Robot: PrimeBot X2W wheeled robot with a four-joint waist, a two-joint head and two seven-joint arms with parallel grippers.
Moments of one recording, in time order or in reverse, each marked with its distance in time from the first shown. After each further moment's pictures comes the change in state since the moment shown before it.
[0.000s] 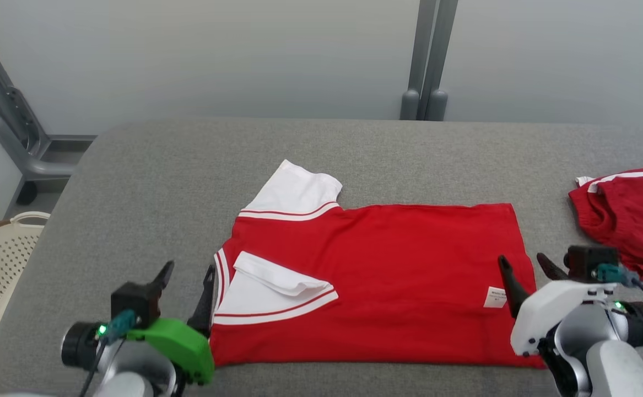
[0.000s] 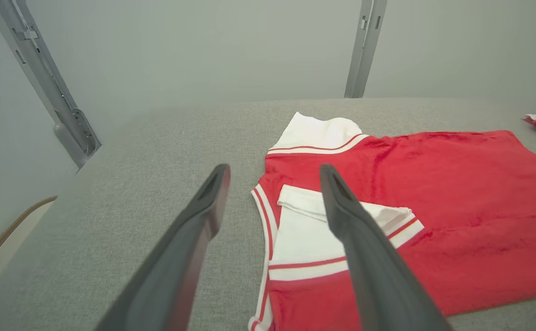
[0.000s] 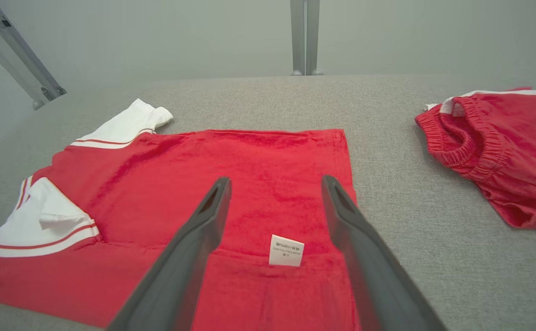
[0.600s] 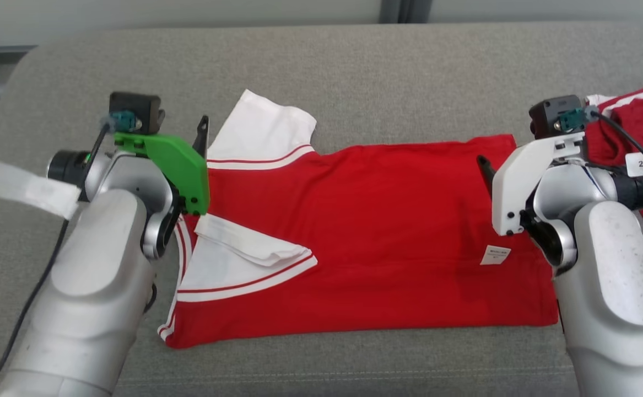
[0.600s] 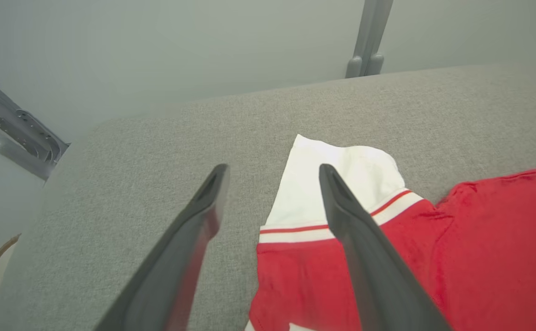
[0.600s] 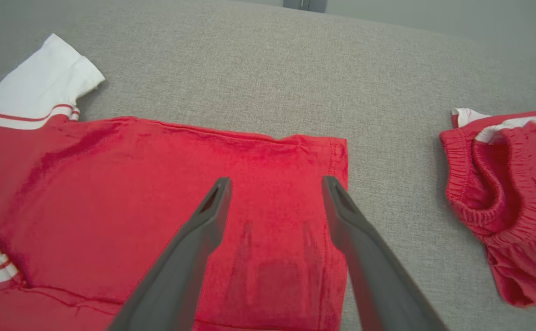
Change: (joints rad) left arm -0.630 -0.086 -0.029 0.386 0.001 -0.054 0.261; right arm -0.434 -0.009 0.050 0.044 -0.119 0.000 0.469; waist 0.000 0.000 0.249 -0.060
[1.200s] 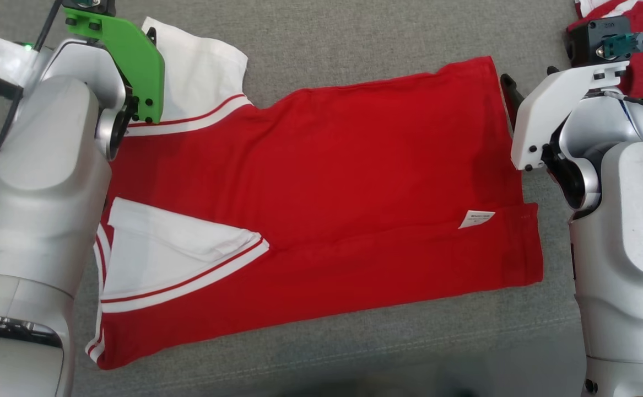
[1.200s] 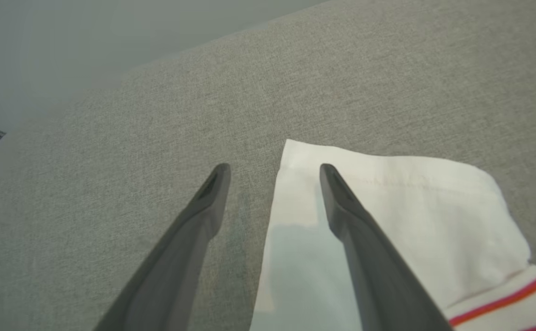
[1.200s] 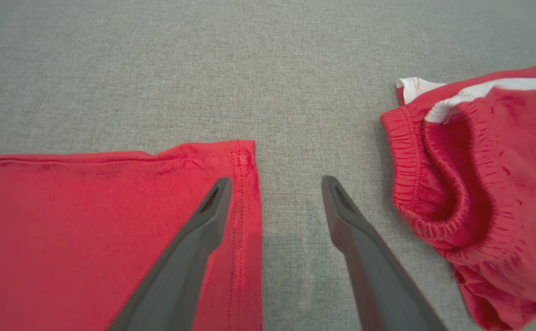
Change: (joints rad) left arm -0.387 0.016 -0.054 0.295 0.063 -0.028 0.127; right arm -0.178 0.006 -0.065 0.009 -0.044 0.000 -0.038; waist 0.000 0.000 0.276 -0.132
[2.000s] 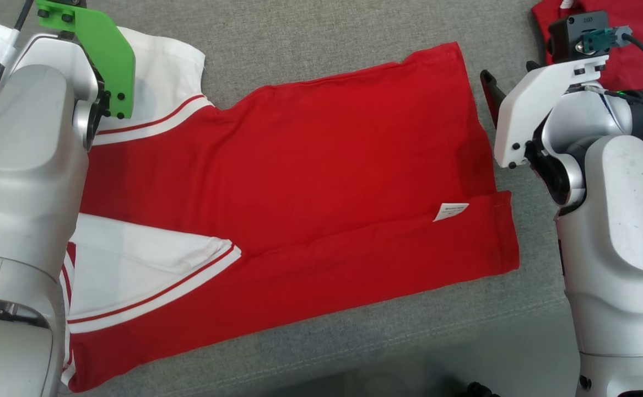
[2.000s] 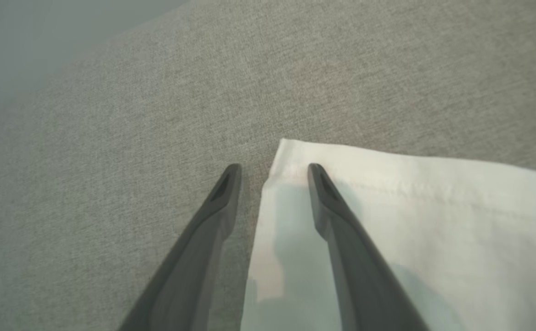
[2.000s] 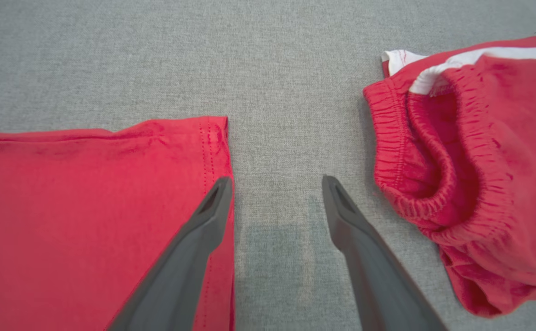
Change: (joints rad) left arm -0.097 0.015 -0.042 0.188 0.015 0.006 0.028; right arm -0.026 0.002 0.049 0.030 0.030 0.000 -0.019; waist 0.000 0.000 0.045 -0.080
